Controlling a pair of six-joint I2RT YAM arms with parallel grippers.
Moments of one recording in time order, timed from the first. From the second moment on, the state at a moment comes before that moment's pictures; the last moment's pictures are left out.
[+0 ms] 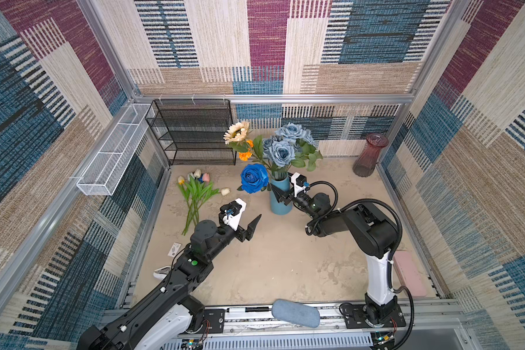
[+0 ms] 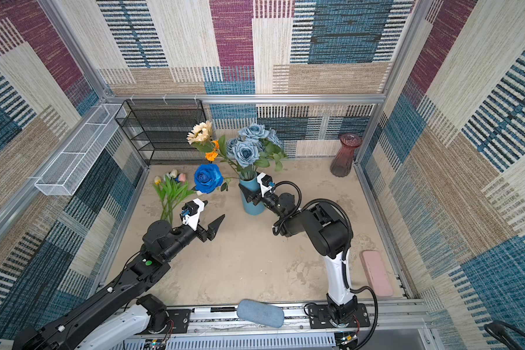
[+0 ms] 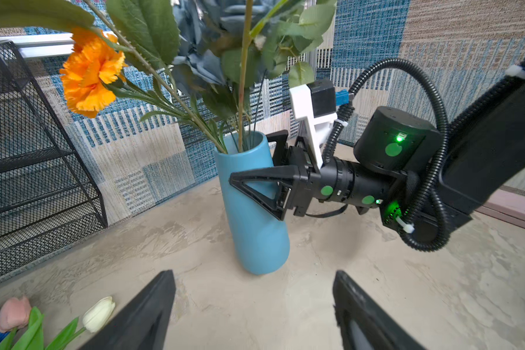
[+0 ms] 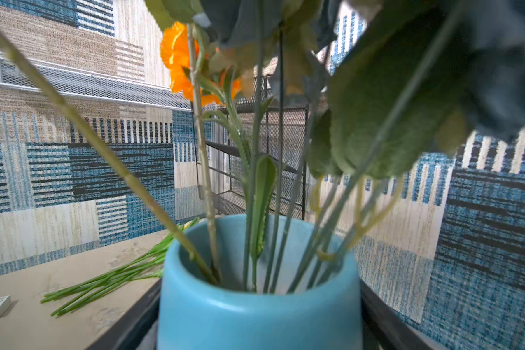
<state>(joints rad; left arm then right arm) -0.55 0.85 0.49 0.31 0.11 0.11 0.50 2.07 0.98 1.44 -0.32 0.05</state>
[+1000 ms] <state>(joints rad) -0.52 0.88 0.45 0.33 0.07 0.12 0.40 2.88 2.37 1.02 -0.37 0.08</state>
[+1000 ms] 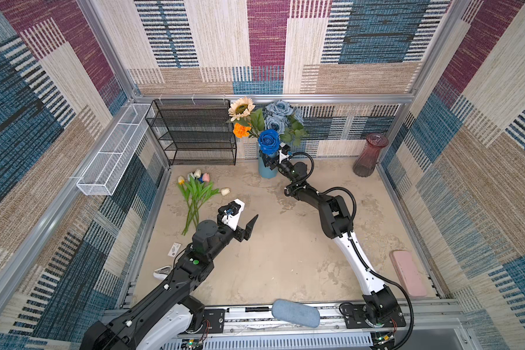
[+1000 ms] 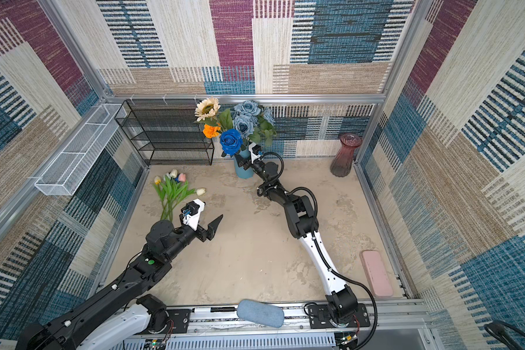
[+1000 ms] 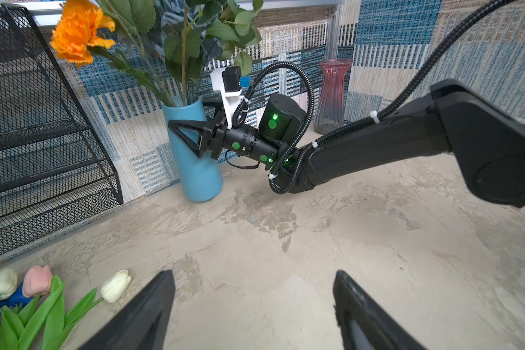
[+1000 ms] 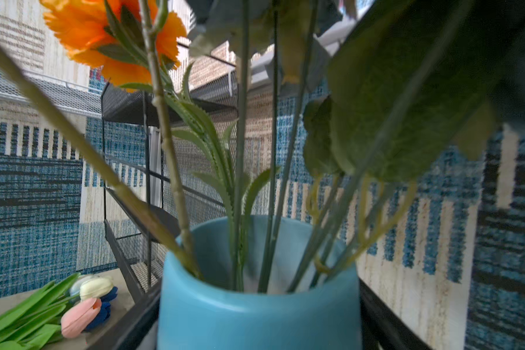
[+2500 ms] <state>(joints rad) -0.51 0.88 0.47 0.34 0.08 0.13 0.39 2.66 1.99 1.12 -0.32 0.05</state>
